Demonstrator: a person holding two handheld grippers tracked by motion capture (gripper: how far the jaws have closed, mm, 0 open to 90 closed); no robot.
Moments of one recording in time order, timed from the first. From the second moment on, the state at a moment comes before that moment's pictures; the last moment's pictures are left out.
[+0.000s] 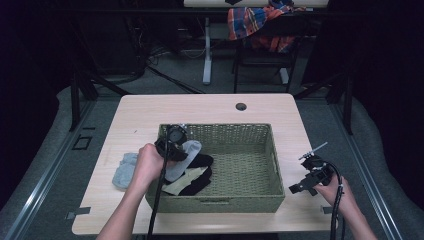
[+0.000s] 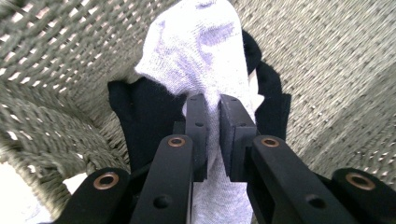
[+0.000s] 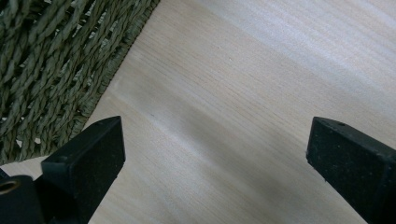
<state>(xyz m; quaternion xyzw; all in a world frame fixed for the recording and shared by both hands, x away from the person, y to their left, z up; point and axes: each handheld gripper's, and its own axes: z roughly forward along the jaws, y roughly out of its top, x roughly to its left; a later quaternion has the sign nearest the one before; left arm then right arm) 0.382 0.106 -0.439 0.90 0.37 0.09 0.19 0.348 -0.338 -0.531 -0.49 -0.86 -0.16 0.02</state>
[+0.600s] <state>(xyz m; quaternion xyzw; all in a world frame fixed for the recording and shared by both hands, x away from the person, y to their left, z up) 0.368 0.133 -0.393 0.88 0.38 0.12 0.24 0.348 -0.338 -0.531 -0.49 -0.86 -0.16 0.02</state>
